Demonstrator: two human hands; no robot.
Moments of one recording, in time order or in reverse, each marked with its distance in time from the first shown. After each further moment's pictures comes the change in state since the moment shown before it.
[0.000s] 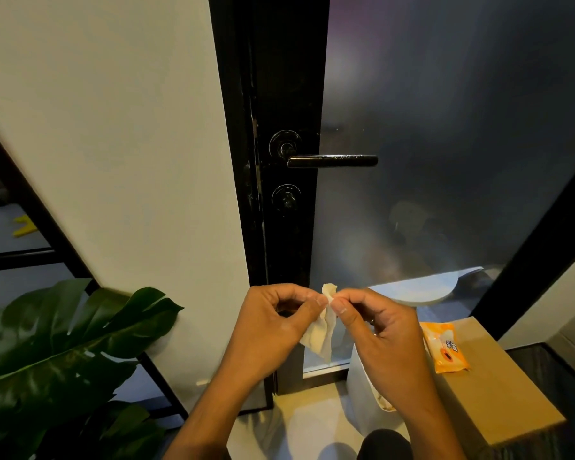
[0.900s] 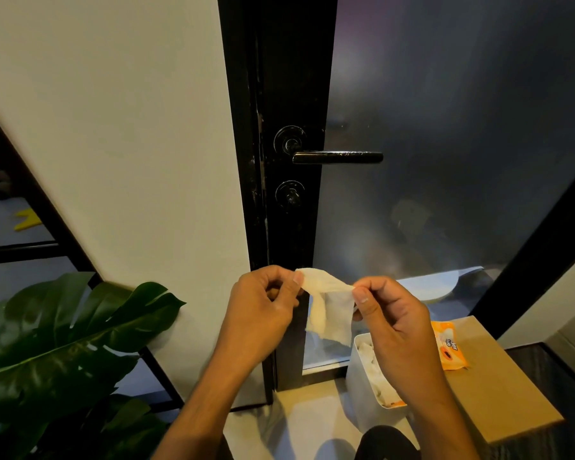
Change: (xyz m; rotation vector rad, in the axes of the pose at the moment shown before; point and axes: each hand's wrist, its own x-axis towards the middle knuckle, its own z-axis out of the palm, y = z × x) left_hand 0.009 -0.001 -0.013 0.111 0.128 -0.086; right_hand 0.001 -0.006 -0.009 0.012 0.024 0.053
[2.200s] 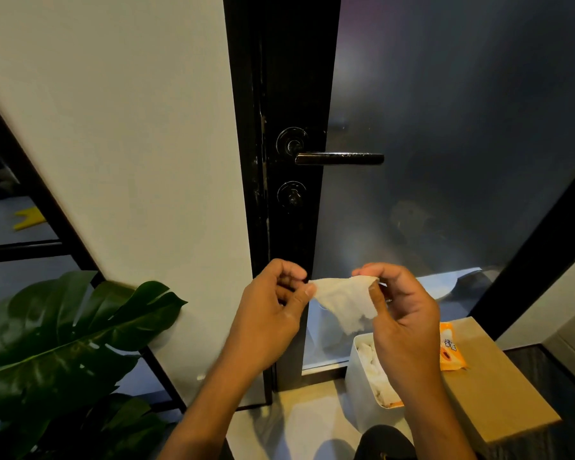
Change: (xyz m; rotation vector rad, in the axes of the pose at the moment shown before) left_hand -0.006 0.003 0.002 0.005 -0.066 0.088; right_hand 0.004 -0.014 0.008 0.039 0.162 -0.156
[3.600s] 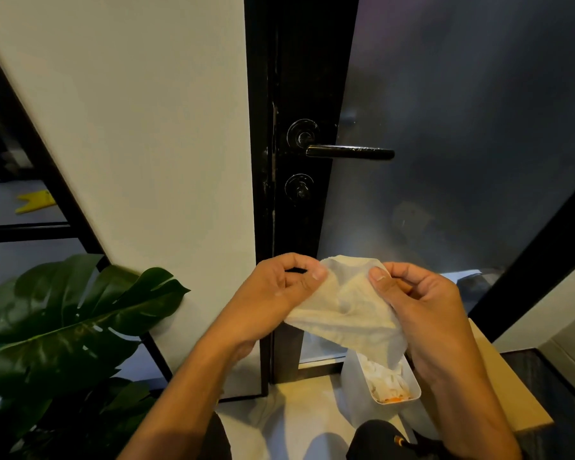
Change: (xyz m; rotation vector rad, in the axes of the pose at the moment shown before) left_hand 0.003 0.014 -0.019 -0.303 -0.294 -0.154; right_hand 0.014 -0.028 -0.022 -0.013 -0.106 0.478
